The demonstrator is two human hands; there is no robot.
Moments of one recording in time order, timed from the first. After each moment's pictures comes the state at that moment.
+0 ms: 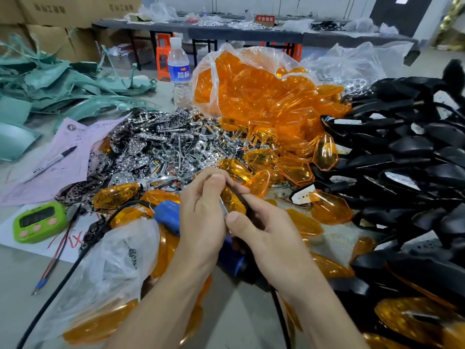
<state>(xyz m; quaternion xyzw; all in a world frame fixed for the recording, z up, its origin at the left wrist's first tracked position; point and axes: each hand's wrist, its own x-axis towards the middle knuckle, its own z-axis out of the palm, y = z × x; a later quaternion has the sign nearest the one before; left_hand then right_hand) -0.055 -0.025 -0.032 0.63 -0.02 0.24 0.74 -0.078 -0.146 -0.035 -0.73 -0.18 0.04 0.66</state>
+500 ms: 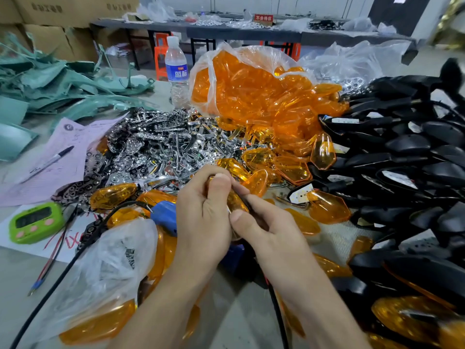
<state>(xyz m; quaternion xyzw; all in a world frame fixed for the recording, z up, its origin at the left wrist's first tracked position) -0.058 -0.026 -0.032 0.69 -0.06 0.28 0.66 -0.087 -0.152 -0.026 -0.74 -0.15 0.05 0.66</state>
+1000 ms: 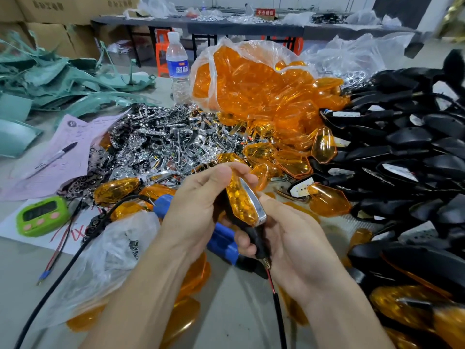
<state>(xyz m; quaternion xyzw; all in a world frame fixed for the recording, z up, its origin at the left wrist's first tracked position) -0.064 -0.010 -0.020 0.59 -0.06 0.01 0.80 -0.095 -0.160 -0.016 -0.49 0.02 0.22 0.85</state>
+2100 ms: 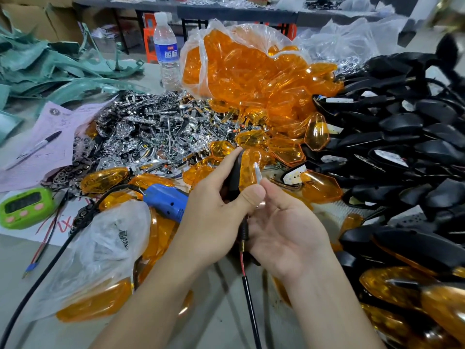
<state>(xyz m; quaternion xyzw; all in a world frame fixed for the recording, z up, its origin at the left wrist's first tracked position) -0.081 -0.031 -0.034 0.78 -0.07 0.09 0.62 -0.083 -0.158 -0.022 -0.30 0.10 0.29 0.90</state>
